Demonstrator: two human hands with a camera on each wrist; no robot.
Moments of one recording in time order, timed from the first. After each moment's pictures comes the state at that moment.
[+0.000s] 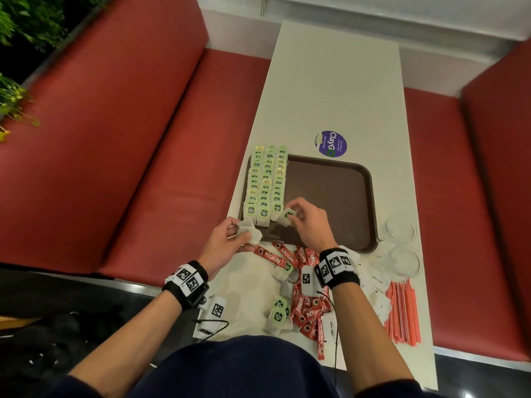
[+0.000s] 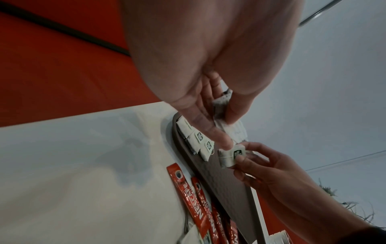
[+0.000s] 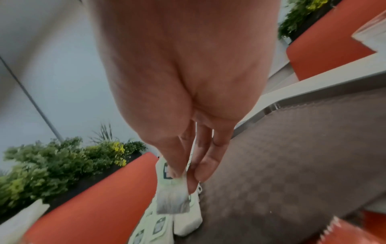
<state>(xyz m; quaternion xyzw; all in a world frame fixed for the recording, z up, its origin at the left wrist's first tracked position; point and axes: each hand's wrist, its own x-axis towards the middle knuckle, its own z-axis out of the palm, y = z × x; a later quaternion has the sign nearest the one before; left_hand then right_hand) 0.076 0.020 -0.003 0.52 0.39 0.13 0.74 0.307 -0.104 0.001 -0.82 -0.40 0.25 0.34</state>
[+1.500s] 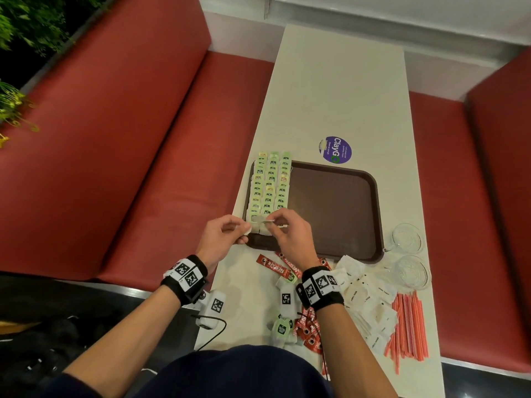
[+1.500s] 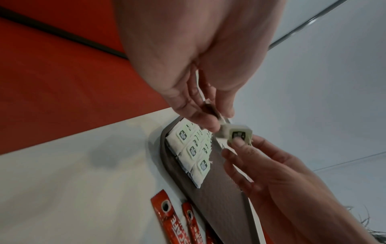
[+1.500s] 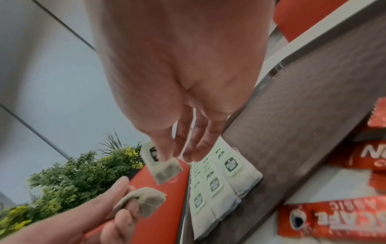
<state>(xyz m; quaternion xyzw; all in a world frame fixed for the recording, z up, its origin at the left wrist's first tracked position) 0.087 0.056 0.002 0.58 0.41 0.16 0.68 0.257 -0.073 0.002 -0.78 -0.38 0.24 0.44</state>
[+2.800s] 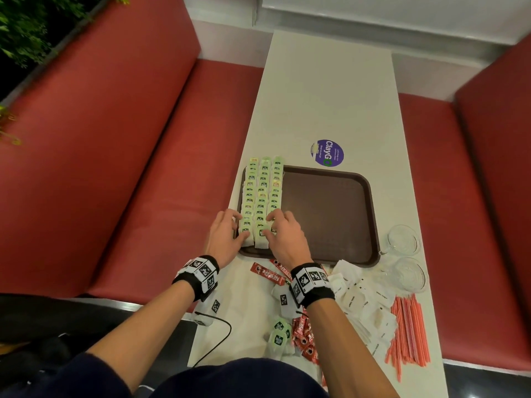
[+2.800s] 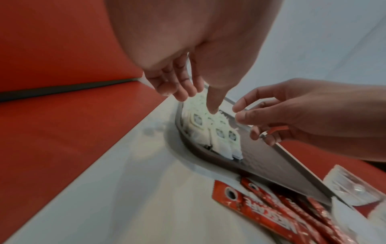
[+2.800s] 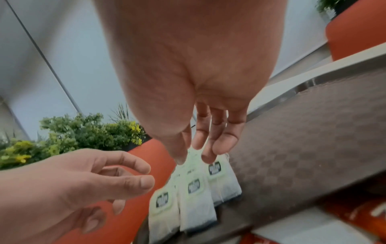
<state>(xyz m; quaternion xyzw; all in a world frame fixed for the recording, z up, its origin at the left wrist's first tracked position) 0.124 0.068 -0.030 0.83 0.40 0.09 0.38 0.268 -0.060 -0.007 -0.86 -0.39 0.22 0.24</state>
